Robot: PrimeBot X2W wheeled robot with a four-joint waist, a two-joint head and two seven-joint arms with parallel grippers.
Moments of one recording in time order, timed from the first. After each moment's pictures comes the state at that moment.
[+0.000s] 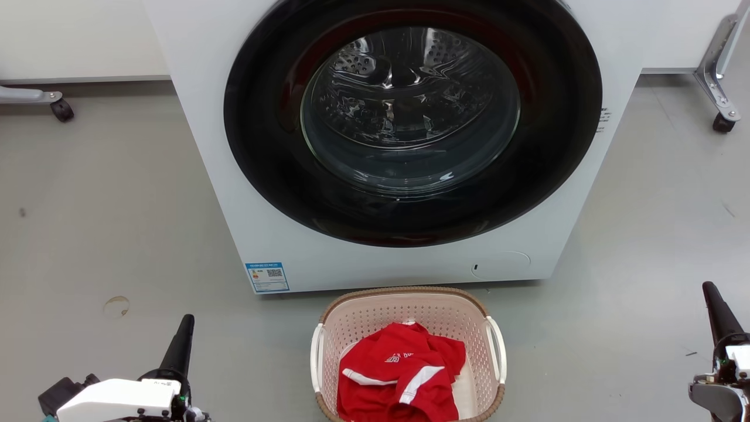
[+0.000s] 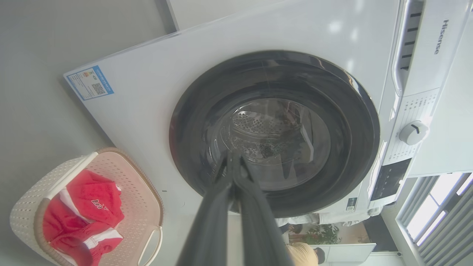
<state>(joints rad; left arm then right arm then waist) -0.03 0.14 -0.07 0.21 -1.53 -0.04 0.06 -0.04 -0.04 -0.08 0.27 1.47 0.13 0.09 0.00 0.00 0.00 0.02</state>
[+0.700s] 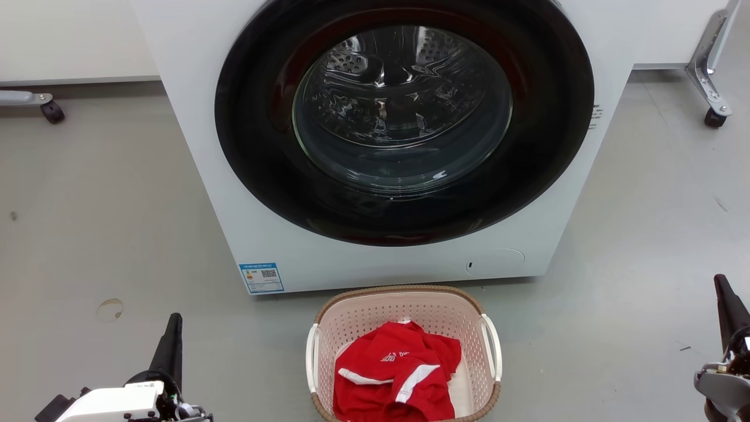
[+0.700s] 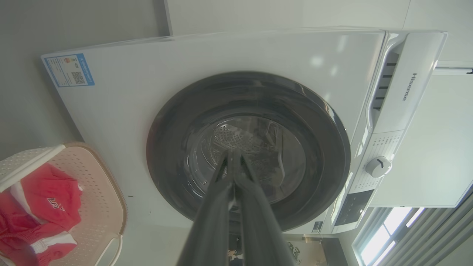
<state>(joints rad) -0.05 0.06 0.05 0.27 -1.63 -0.12 0.08 -0.06 -0.03 -0.13 0.27 1.60 0.13 0.11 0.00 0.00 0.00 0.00</state>
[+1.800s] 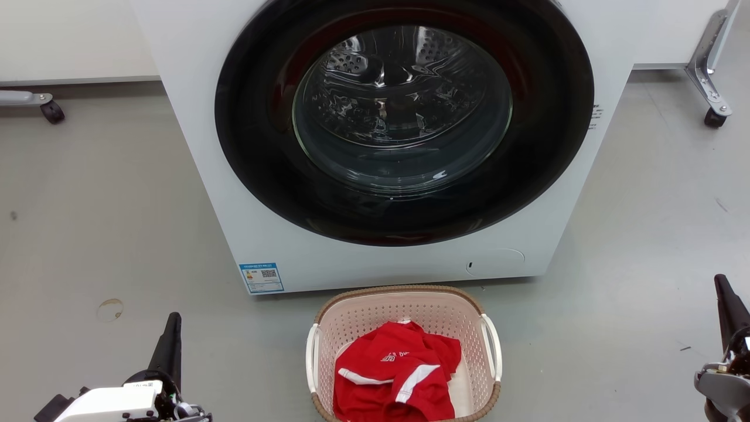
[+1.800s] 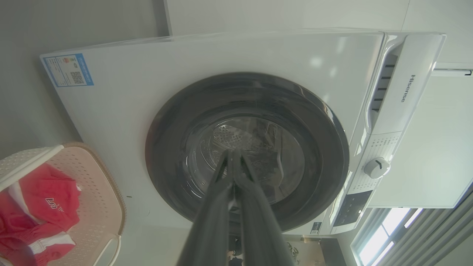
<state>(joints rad) -0.05 0.06 0.06 0.27 -1.63 -0.12 0.09 -0.06 -0.03 -0.13 0.27 1.60 0.13 0.11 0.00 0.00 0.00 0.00</state>
